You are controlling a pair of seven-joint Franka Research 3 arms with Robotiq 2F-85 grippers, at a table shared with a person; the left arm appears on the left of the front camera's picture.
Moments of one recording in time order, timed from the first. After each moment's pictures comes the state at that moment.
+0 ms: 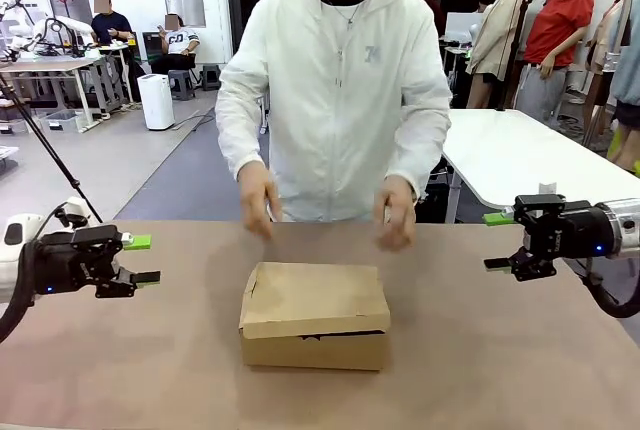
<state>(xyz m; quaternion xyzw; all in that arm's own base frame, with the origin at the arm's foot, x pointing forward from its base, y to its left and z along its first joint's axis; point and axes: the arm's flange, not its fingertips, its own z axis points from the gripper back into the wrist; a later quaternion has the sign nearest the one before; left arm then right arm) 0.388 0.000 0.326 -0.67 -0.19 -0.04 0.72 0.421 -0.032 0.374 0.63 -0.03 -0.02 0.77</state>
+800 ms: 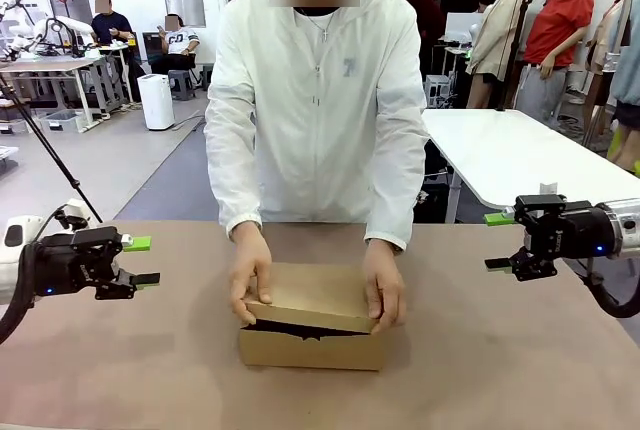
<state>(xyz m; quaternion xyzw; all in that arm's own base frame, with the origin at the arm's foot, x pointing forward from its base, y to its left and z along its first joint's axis) 0.387 0.001 0.324 -0.67 -0.19 -0.04 0.72 0.421 -0.033 0.374 0.63 -0.03 -0.02 0.77</state>
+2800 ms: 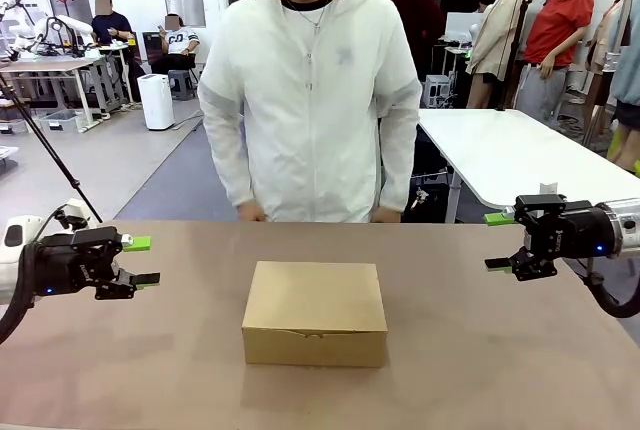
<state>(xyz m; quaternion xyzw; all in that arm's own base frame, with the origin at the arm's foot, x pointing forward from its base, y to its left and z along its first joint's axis) 0.387 0.001 0.324 -0.67 -0.19 -0.04 0.72 0.421 -0.033 0.374 0.63 -0.03 -0.02 0.77</state>
